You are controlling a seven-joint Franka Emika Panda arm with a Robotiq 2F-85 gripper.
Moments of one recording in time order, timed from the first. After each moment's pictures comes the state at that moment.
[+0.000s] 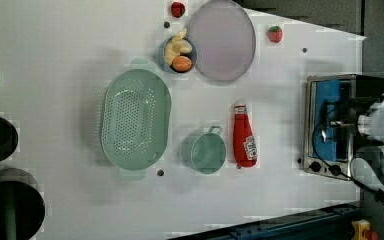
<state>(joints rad) 0.00 0.12 -0.29 -2.36 -0.59 0.94 -0.67</state>
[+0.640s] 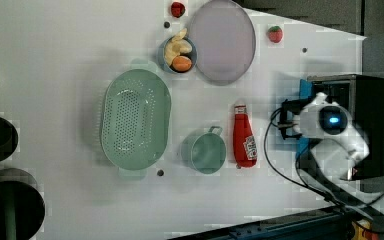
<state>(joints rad) 0.10 0.41 -0.18 -2.32 -0.90 0.90 -0.19</state>
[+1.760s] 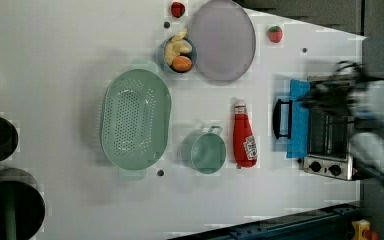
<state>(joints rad) 0.14 0.08 -0.18 -2.17 -0.14 0.71 0.02</state>
